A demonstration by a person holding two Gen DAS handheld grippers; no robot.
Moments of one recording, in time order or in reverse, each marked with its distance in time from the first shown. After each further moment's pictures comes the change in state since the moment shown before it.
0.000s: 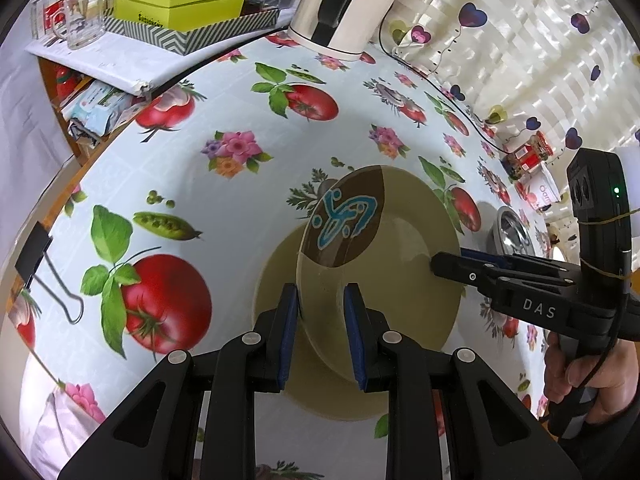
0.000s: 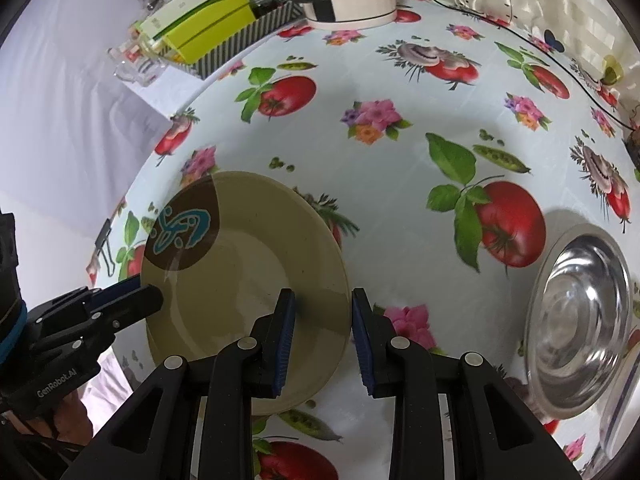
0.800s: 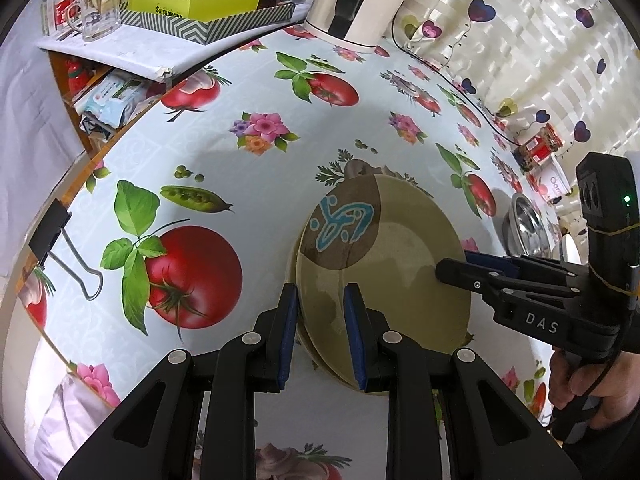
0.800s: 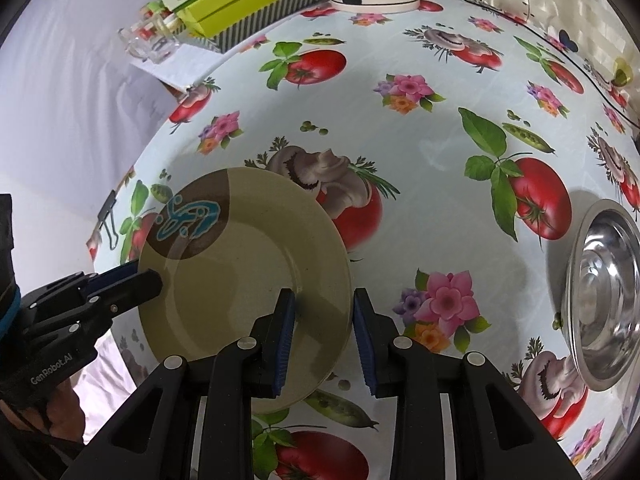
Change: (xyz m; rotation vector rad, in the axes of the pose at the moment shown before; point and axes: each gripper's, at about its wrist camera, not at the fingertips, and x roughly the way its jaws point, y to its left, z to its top) left arm -0.002 0.013 -0.017 0.005 0.006 0.042; right arm 0.013 0.024 -0.022 -0.039 0.014 -0.005
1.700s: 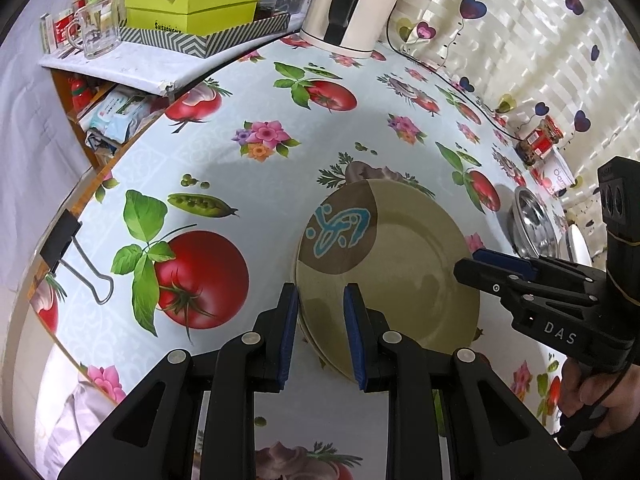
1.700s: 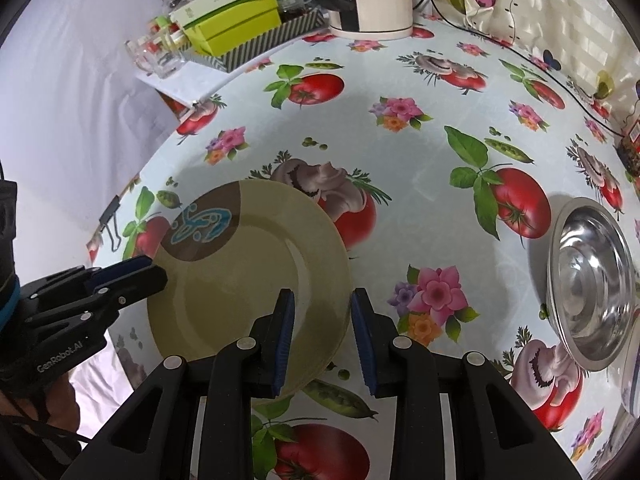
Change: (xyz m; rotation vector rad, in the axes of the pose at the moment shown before) left arm -0.004 -0.004 -0.005 0.045 -0.036 0.036; right arm -0.017 0.007 -0.019 -0.010 -0.102 -0.037
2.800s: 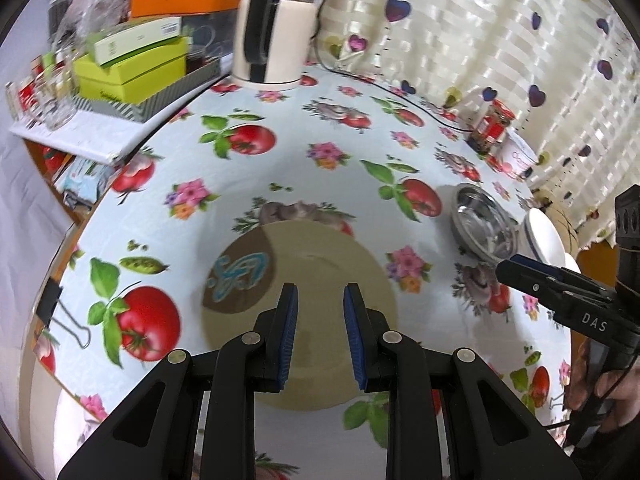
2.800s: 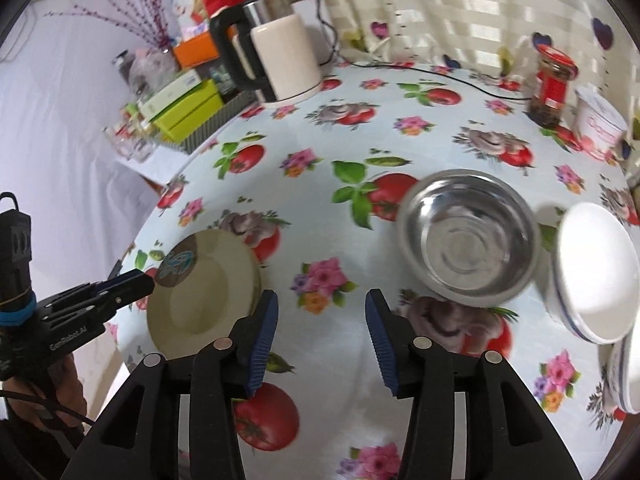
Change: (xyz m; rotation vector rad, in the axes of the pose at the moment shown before) left arm -0.023 -0.073 0.012 0.171 -0.077 -0.045; right arm -0.089 -0.075 -0.052 0.210 -0.222 -0.022
